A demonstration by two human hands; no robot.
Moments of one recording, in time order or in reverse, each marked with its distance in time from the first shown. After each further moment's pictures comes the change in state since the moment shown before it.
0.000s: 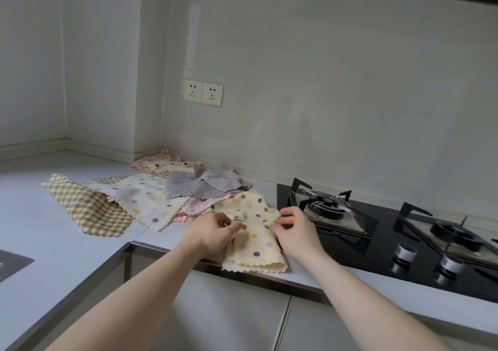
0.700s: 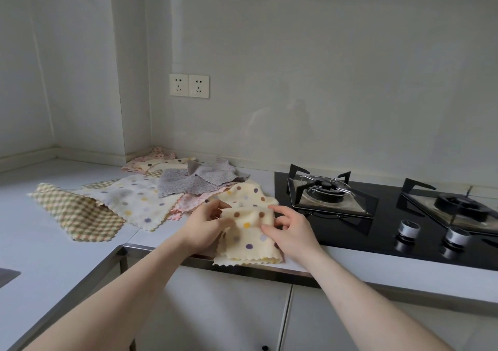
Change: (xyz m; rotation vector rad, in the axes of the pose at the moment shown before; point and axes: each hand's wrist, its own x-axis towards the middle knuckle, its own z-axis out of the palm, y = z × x) left_hand -0.005 0.005 -0.007 -0.464 -0.098 0.098; right_hand -0.003 0.030 0.018 0.257 -0.087 -0.027
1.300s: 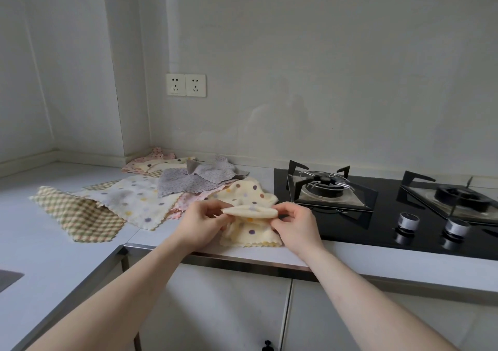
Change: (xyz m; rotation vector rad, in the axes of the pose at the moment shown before) left_hand -0.004 -0.001 0.000 0.001 0.054 0.072; right_hand -0.001 0.004 -0.002 0.091 0.150 -0.082
